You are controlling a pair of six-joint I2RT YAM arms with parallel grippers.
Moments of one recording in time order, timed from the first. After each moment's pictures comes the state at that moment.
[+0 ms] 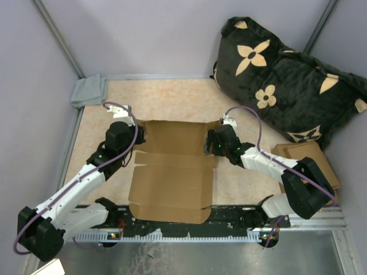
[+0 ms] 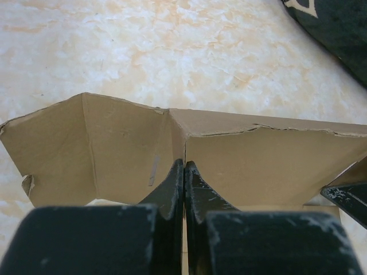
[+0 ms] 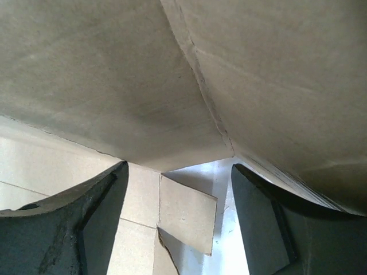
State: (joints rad) left arm -0.53 0.96 0.69 -0.05 -0.30 -0.40; right arm 0.60 1.38 0.68 -0.07 0.18 0.65
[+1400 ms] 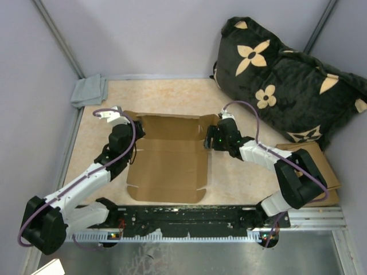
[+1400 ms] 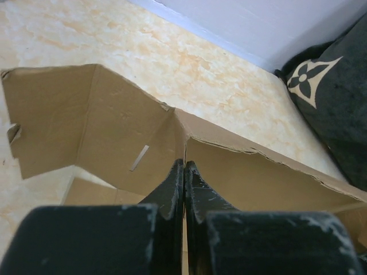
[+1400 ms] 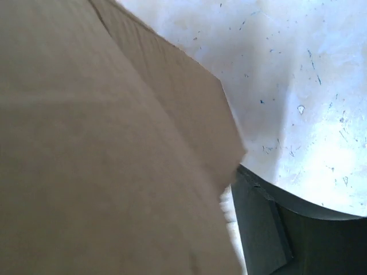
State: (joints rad) left arm -0.53 1.04 0.59 0.27 -0.53 -0.58; right arm 0.52 1.48 0.76 -0.04 0.04 0.54
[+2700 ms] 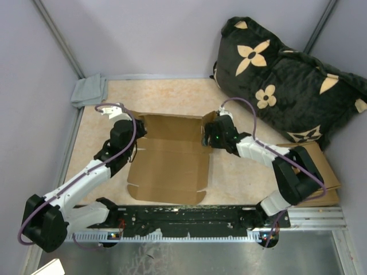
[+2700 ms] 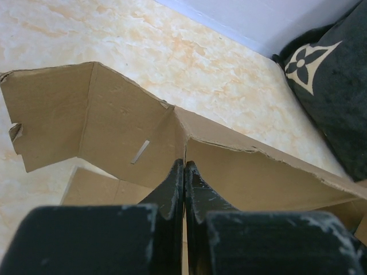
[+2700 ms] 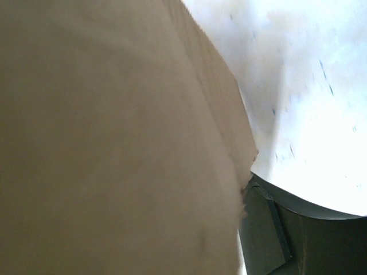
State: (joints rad) left arm -0.53 1.06 0.66 0.15 -0.48 -0.61; right arm 0.54 1.56 0.86 -0.10 0.08 0.58
